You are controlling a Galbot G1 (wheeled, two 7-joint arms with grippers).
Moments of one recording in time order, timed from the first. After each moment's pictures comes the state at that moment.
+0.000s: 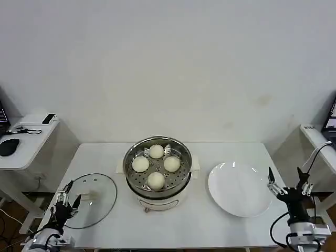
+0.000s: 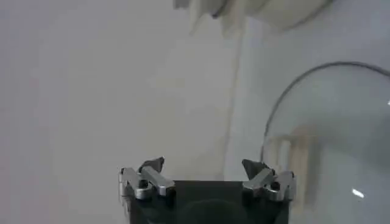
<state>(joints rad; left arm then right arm) 1.57 -0.98 -0.67 -1.73 0.92 -0.04 -0.12 -1.58 1.43 0.94 2.10 0.24 0.06 -0.14</state>
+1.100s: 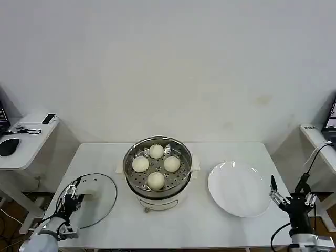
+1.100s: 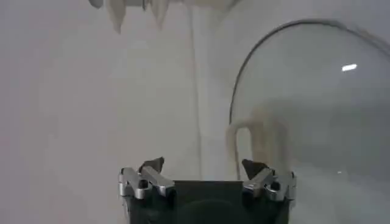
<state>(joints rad) 1.37 -0.92 -0.52 -1.52 1.00 -0.04 -0.13 -1.65 1.50 0.96 2.16 0.22 0.05 -0.14</state>
